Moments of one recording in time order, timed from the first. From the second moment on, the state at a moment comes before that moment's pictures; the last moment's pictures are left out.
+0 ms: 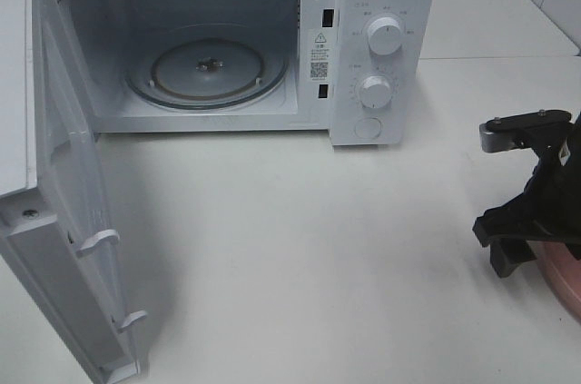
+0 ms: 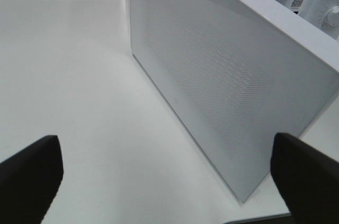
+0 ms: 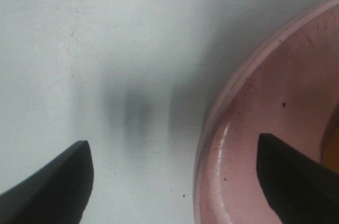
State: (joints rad) left arm -0.01 -0.01 -0.52 -0.20 1.07 0.11; right arm 0.20 1.68 -0.74 -0.20 0.59 0.16
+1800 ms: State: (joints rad) left arm -0.01 -0.01 -0.52 -0.20 1.07 0.11; right arm 0.28 1.77 -0.74 -0.47 0.69 0.43
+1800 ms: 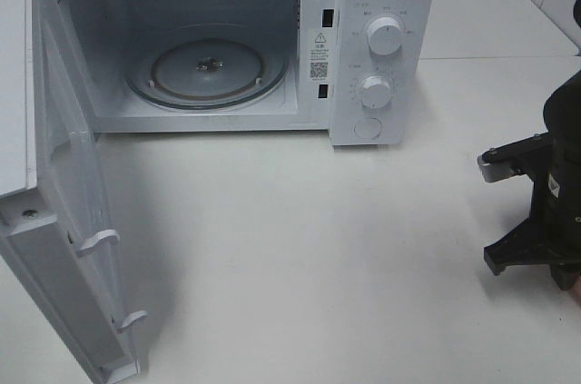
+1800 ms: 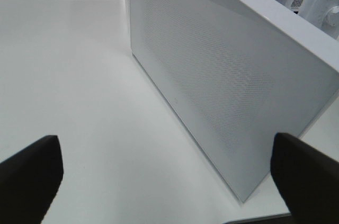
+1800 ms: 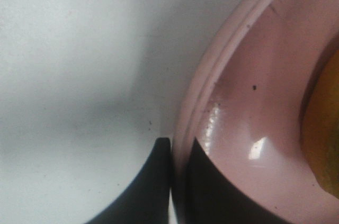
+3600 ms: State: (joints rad) left arm -0.01 -0.01 -0.52 -0.20 1.07 0.11; right arm 0.82 1.40 -0.61 -0.58 1.01 0.52
